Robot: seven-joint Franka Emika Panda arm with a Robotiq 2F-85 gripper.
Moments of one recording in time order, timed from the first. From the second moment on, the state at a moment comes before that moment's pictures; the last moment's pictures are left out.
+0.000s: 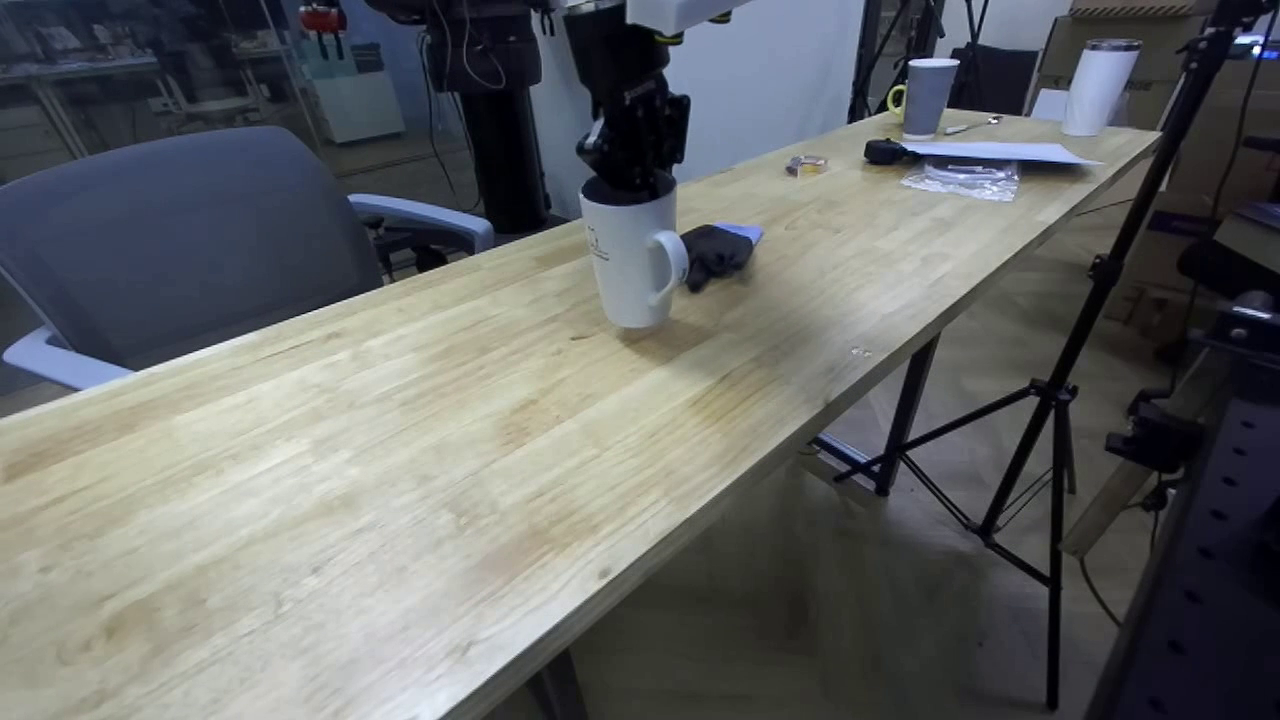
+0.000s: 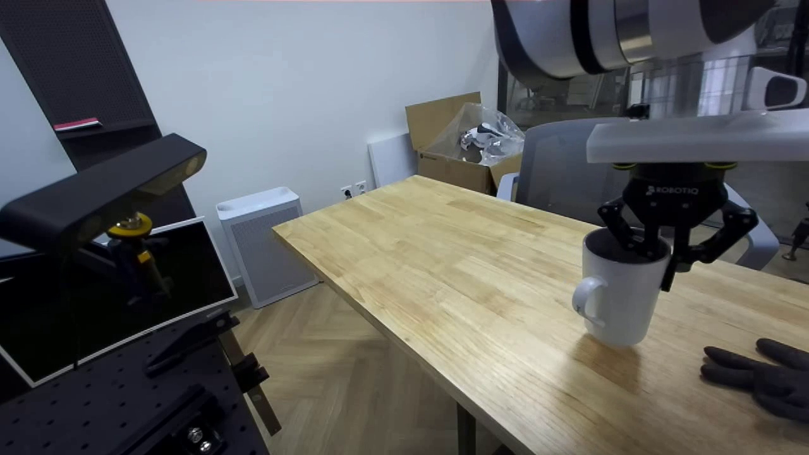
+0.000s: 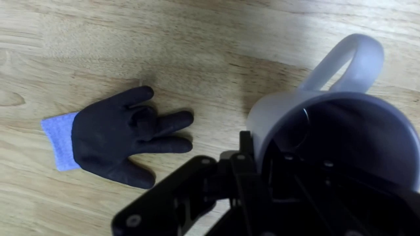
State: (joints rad) arm -0.09 0.51 -0.08 -2.04 -0.20 2.51 -0.16
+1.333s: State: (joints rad) arm -0.17 0.56 -0.08 -2.04 -0.13 2.52 -0.20
